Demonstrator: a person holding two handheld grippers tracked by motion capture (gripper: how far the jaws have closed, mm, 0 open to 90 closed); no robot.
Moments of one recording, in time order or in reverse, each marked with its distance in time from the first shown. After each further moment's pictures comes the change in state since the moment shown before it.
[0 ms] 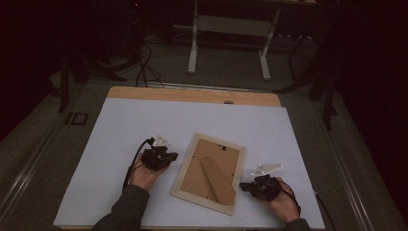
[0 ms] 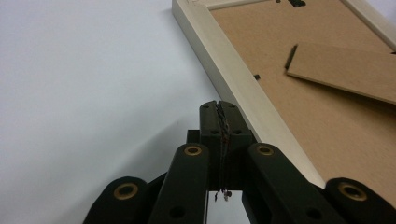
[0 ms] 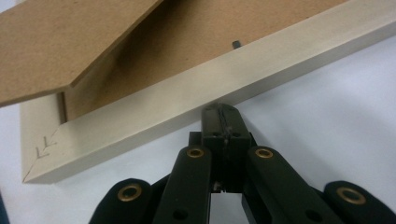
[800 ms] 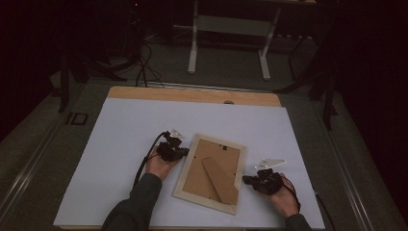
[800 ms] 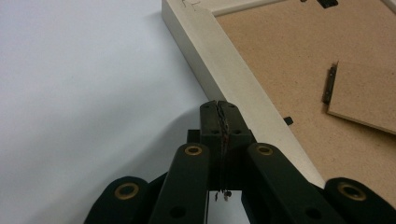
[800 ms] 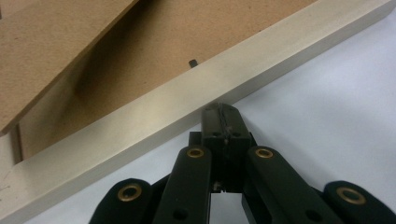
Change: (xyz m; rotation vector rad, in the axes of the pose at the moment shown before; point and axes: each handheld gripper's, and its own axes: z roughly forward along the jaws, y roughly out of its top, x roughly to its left) left arm 0.004 0.027 0.058 0.076 -0.026 0.000; right arm -0.018 0.002 0.001 -0.032 -0.061 0.065
